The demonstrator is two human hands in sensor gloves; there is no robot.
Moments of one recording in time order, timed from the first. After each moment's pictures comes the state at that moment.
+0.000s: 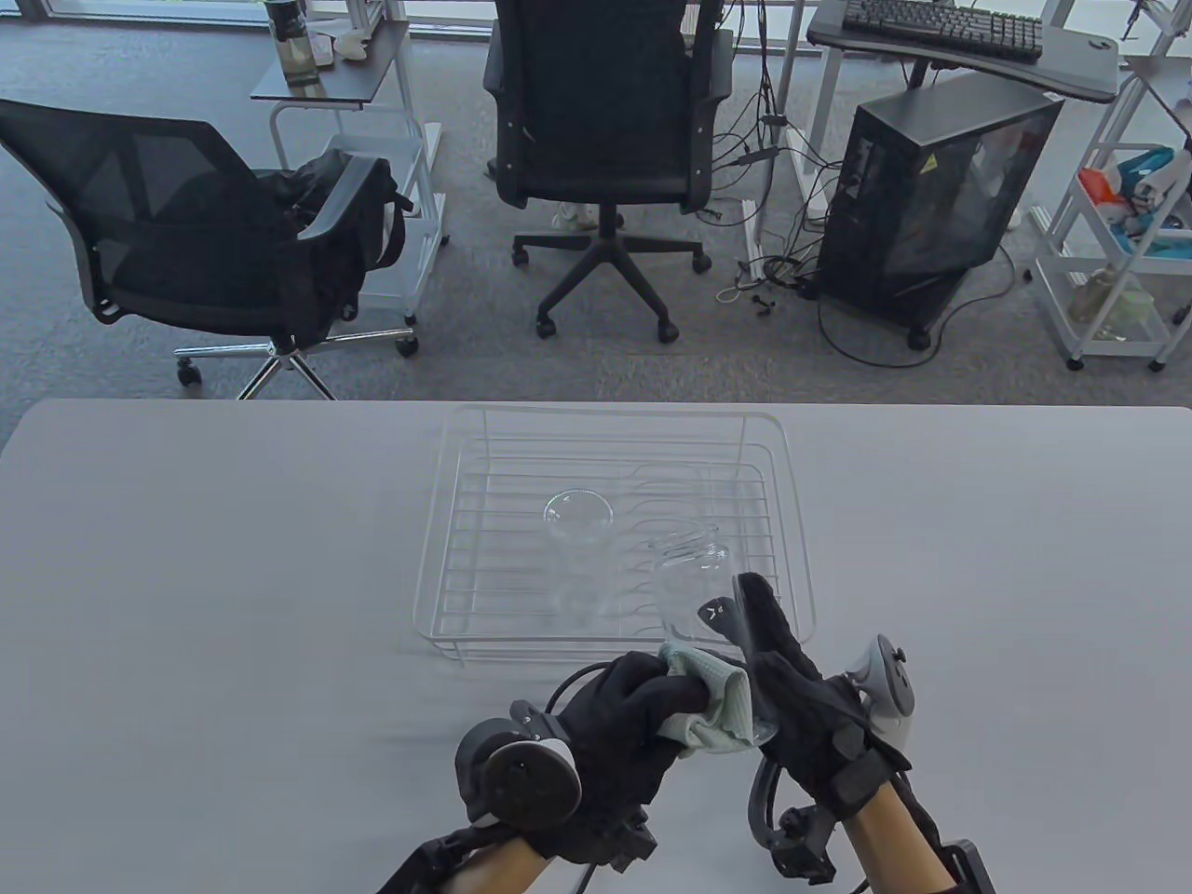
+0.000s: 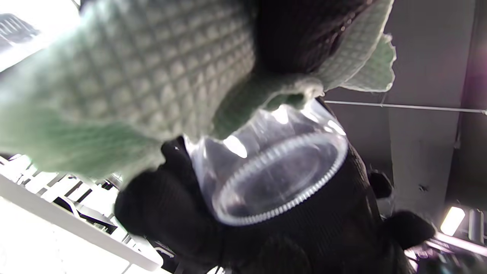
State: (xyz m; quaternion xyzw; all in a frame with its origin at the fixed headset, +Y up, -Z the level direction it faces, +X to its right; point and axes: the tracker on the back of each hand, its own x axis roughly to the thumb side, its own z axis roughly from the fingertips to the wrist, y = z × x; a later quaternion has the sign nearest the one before) left_hand -0.063 -0.665 -0.262 0.20 -0.36 0.42 0.81; right_hand 0.169 -0.720 -0.309 0.26 0.18 0.50 0.81
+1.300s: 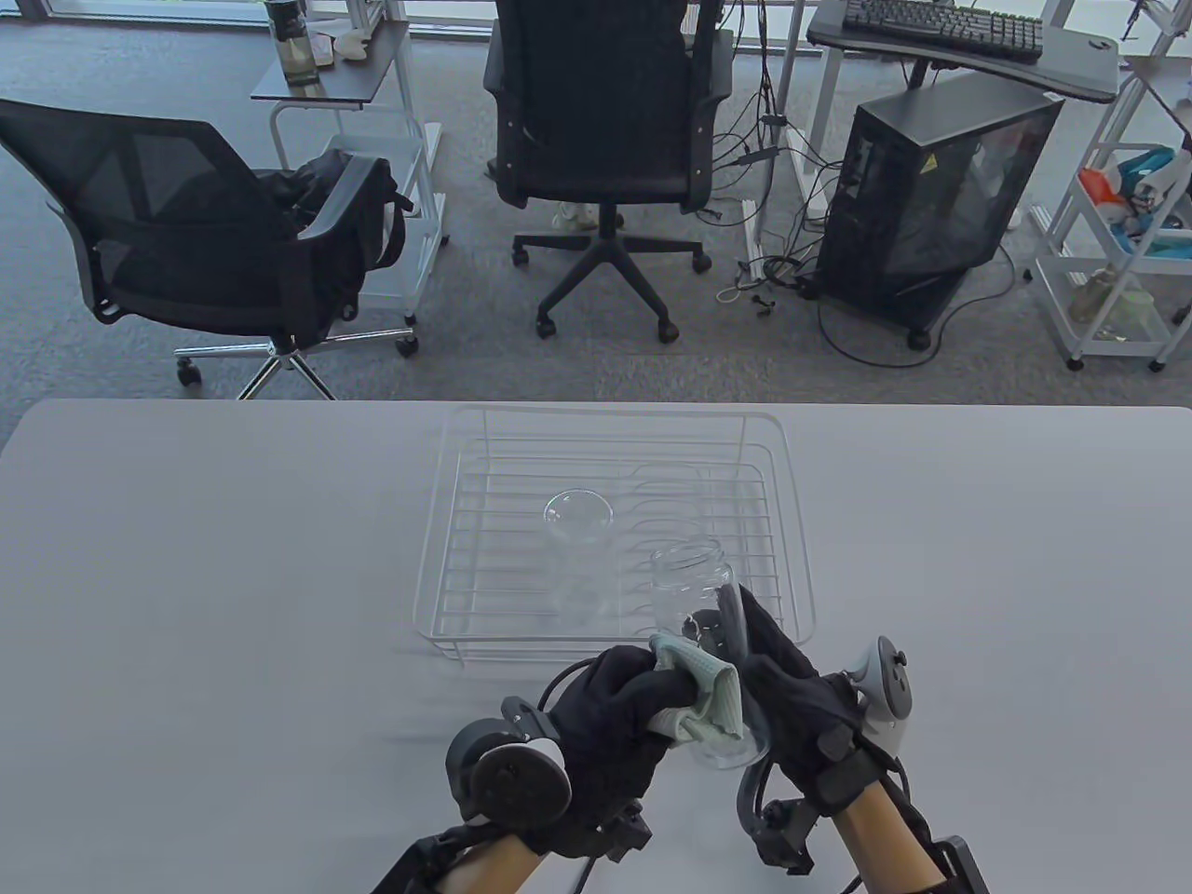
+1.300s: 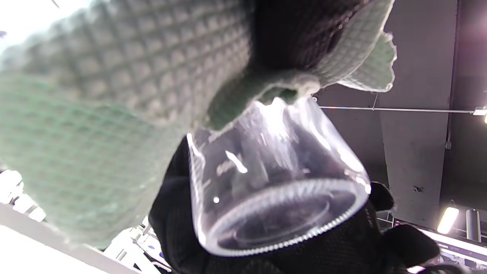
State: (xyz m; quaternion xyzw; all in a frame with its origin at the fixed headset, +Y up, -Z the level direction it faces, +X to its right) left_hand -0.068 -0.665 -0.261 0.24 -0.37 0.40 0.80; right_hand 0.168 -0.719 -0.312 0.27 0.11 0.52 0.80
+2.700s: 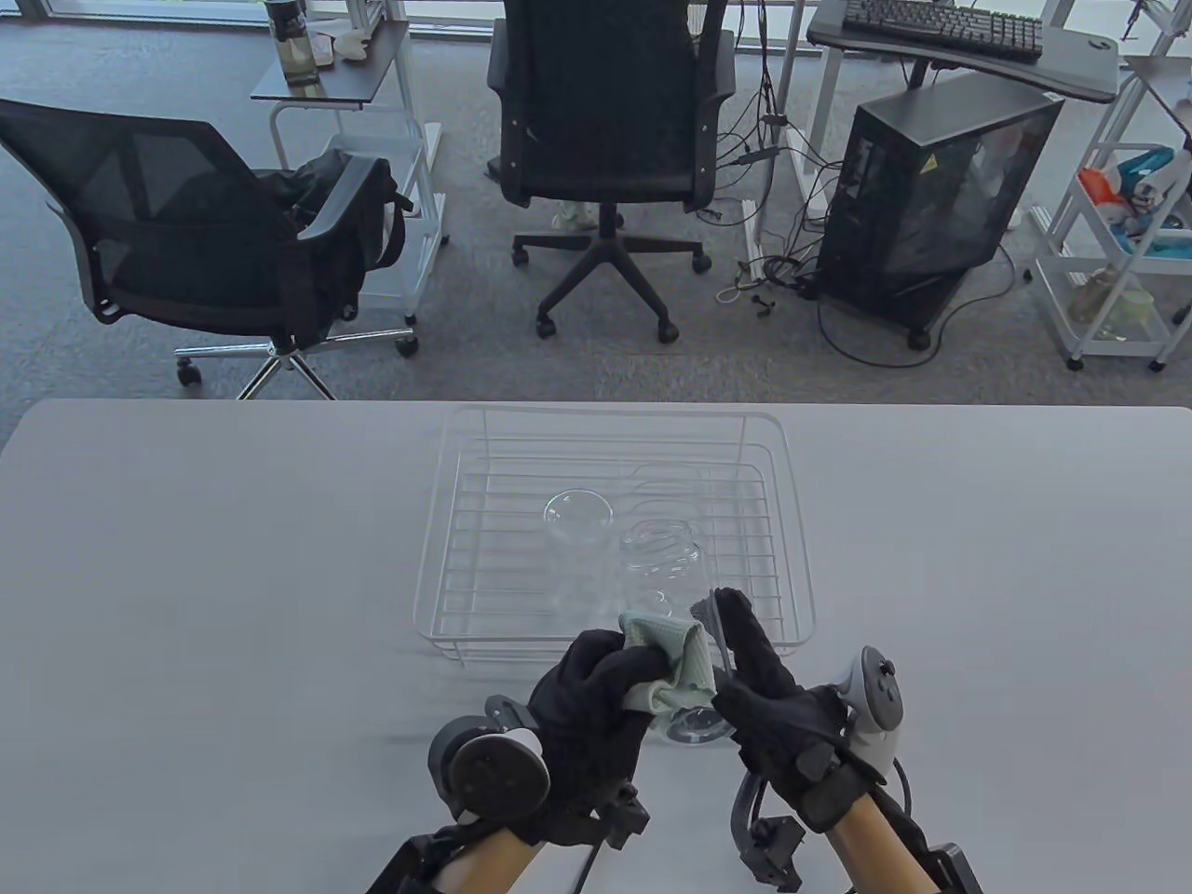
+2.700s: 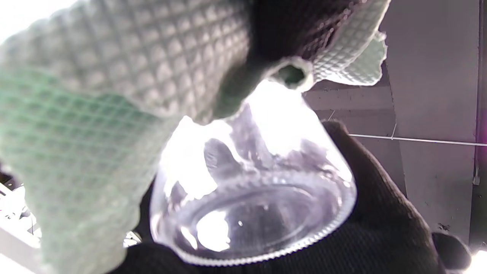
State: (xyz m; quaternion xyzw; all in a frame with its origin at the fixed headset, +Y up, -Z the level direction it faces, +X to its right) left_hand -0.081 -0.665 -0.266 0.25 -0.32 0.45 0.80; right_hand 0.156 -0.719 -0.302 0.28 0.12 0.56 0.77
